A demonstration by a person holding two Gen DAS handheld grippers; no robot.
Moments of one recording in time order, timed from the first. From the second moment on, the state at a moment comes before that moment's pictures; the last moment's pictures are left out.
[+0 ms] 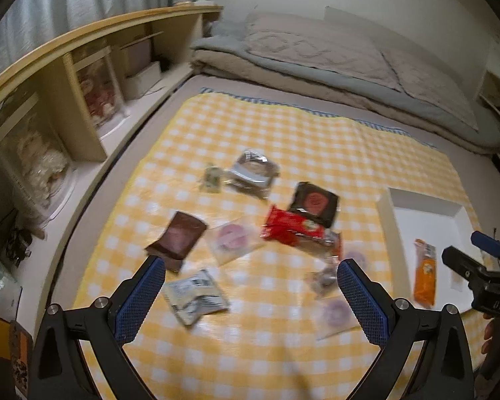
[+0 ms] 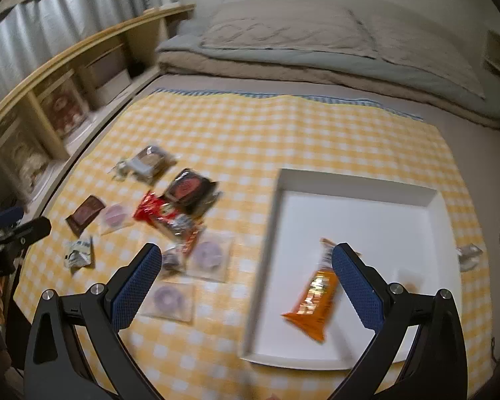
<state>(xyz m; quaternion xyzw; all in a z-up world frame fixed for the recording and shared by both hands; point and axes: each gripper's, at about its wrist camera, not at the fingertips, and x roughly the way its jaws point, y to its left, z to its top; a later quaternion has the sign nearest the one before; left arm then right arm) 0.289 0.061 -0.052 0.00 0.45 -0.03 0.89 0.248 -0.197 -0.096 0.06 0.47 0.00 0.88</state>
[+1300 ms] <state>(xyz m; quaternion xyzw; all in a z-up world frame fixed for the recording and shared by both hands) 0.381 0.163 -0.211 0.05 0.59 0.06 0.80 0.297 -0.122 -0.206 -0.06 0.61 0.11 0.79</state>
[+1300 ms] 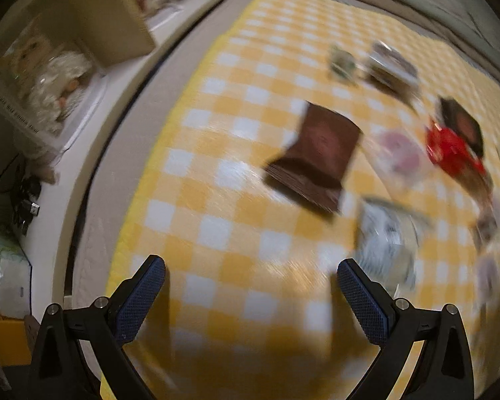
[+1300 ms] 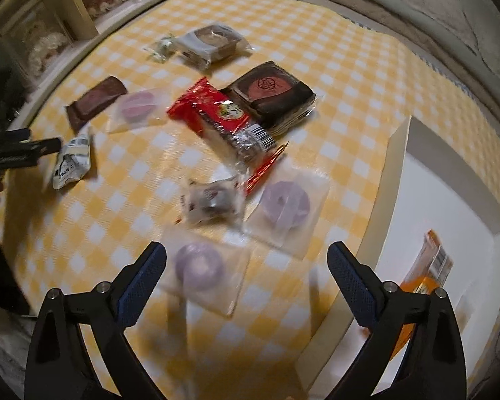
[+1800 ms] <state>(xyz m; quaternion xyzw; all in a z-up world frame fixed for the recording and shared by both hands) 0.368 0.121 -0.165 -0.03 0.57 -0.04 0.82 0.303 -0.119 -0.236 -0.14 0.63 0.08 0.76</state>
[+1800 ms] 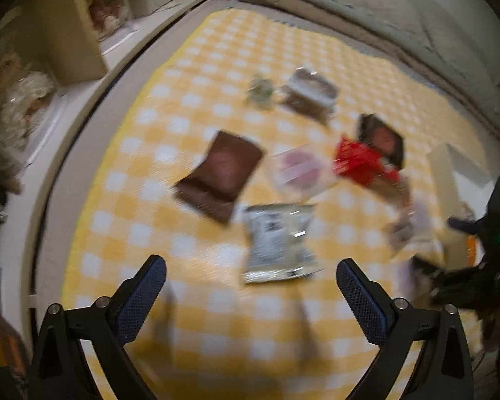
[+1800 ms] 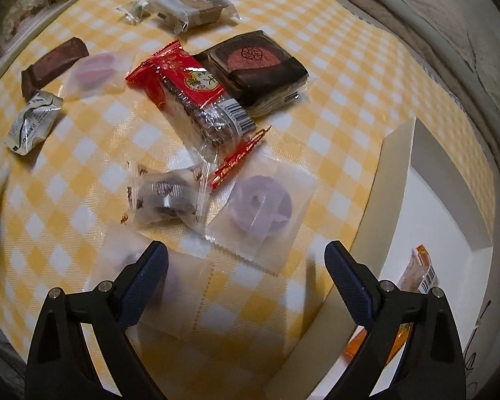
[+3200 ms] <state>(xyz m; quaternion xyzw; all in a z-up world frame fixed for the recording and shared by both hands) 0.415 0.078 -0.206 0.01 0.61 -0.04 0.79 0.229 -0.085 -0.235 -0.14 0.62 0.41 0.65</state>
